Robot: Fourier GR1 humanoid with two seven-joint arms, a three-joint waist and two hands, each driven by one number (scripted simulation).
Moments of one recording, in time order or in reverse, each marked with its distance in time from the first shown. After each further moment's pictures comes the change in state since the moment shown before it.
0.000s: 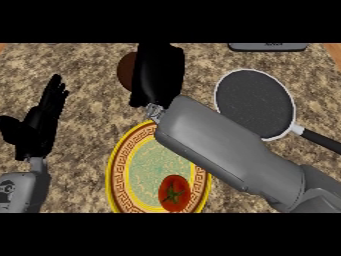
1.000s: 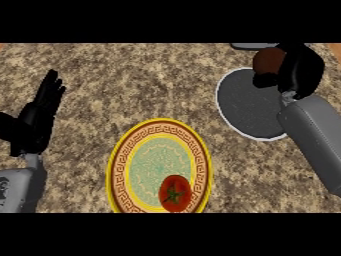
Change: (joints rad) left arm -0.023 0.012 0.021 0.000 0.010 -0.021 0.006; right arm 0.415 -0.376 -0.368 0.067 0.081 -0.244 -0.315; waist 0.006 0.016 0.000
